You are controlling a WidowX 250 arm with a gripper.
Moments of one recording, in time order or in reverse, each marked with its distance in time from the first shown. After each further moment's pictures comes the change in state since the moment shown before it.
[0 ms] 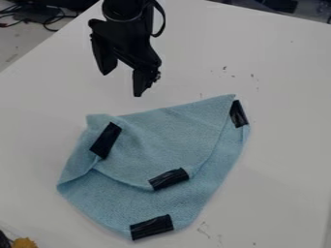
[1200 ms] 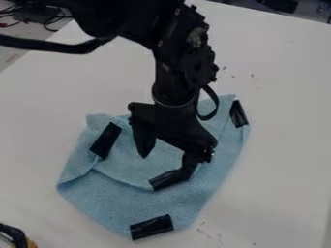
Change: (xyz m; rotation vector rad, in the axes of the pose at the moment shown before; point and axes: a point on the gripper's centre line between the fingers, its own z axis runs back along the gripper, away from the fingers) arm -0.048 -0.112 -0.016 -0.147 0.110 0.125
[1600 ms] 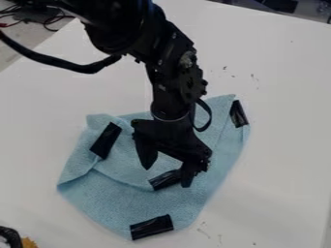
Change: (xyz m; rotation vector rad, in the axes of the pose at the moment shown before) arm 0.006 0.006 -0.032 -0.063 0.028 -0.001
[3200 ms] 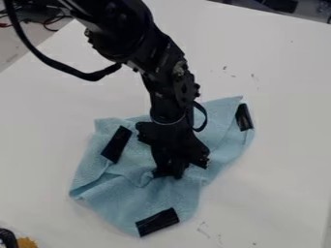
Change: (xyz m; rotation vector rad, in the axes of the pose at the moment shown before) arm 0.012 0.009 -0.023 -0.011 -0.039 -0.015
